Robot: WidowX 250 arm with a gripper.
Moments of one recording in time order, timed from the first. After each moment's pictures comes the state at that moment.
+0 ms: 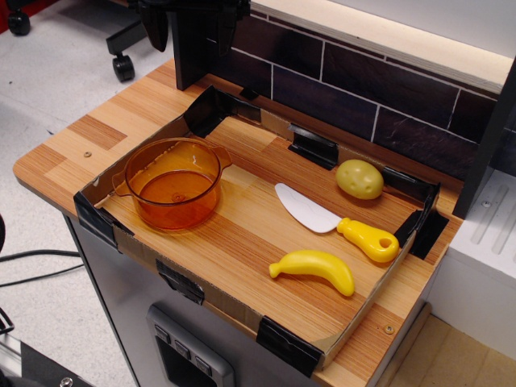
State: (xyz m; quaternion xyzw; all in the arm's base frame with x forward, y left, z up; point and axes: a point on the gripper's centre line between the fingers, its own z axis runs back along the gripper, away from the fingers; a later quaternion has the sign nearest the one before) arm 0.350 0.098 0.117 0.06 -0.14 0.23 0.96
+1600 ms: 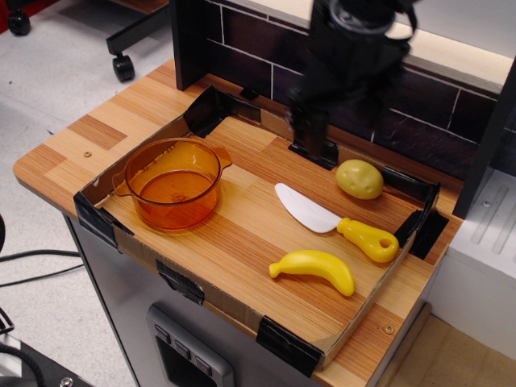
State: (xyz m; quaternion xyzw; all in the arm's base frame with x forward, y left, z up) arm 0.318 -0.061 0.093 -0.01 -0.10 0.51 0.86
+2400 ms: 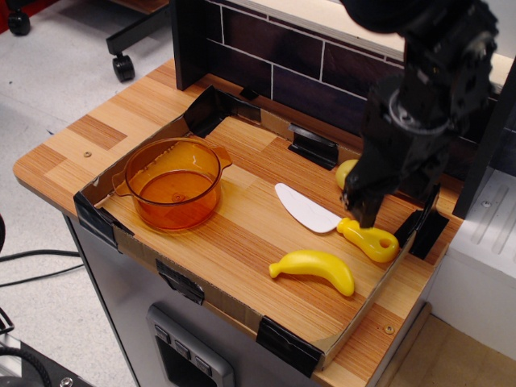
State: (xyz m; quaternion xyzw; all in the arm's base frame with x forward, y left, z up) arm 0.314 -0.109 0.035 0.00 -0.10 0.51 0.85
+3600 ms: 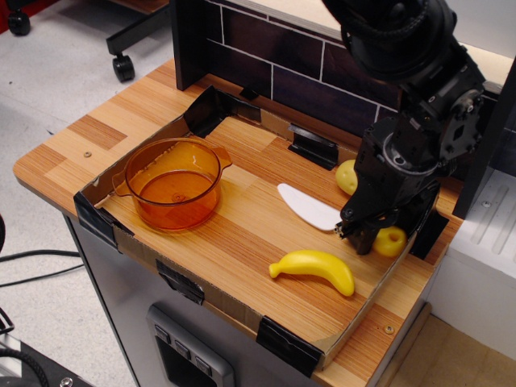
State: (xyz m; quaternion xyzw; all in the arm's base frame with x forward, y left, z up) arm 0.307 -0.117 -0.002 0.01 -0.07 0.50 0.86
